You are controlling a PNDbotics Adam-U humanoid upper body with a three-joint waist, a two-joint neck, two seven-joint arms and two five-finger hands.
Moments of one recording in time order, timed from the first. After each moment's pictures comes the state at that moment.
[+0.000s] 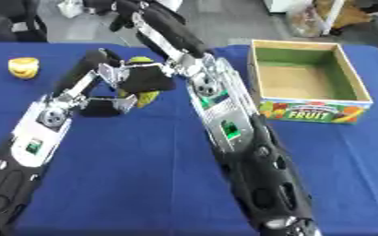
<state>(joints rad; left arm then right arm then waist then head) -0.57 0.23 -0.19 -1.47 -0.59 -0.32 -0.13 -0.79 0.11 0.28 -1.57 0.66 -0.16 0.34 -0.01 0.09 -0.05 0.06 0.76</state>
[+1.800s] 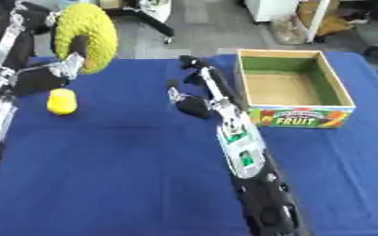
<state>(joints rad) -0.58 0.27 -0.15 -1.73 -0.37 -0.18 -0.19 -0.70 0.11 0.11 -1.28 0.70 -0.07 0.14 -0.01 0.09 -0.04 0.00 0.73</state>
